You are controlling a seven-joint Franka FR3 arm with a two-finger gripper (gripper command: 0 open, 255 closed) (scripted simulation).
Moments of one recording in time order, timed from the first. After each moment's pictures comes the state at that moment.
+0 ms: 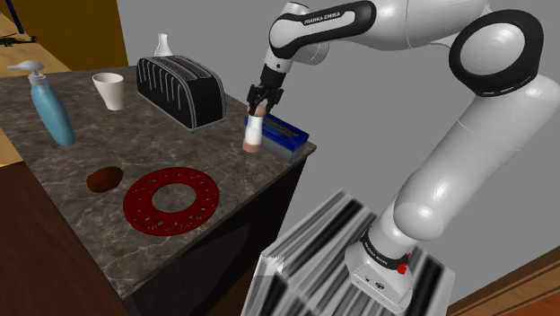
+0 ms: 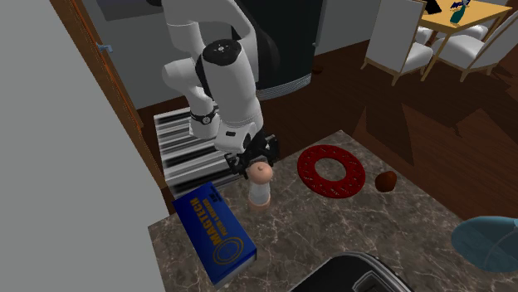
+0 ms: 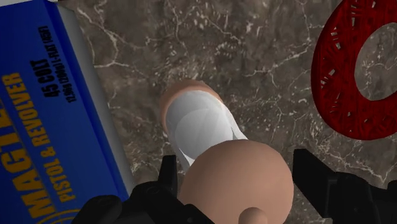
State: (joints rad) arm 0.06 -0.01 -0.04 -2.06 0.20 2.11 -0.09
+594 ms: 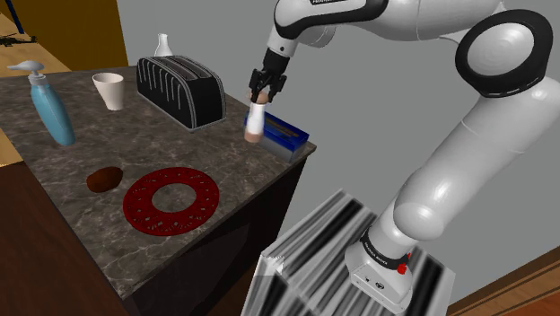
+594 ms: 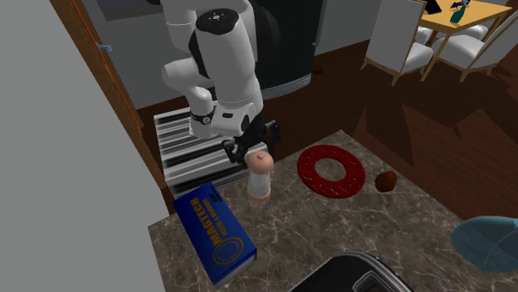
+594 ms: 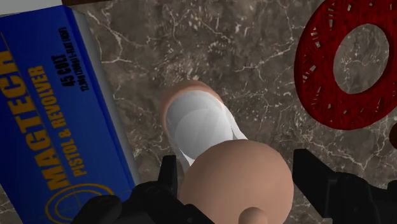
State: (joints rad) arm 0.06 -0.04 -0.05 -1.97 0.18 2.00 -0.07
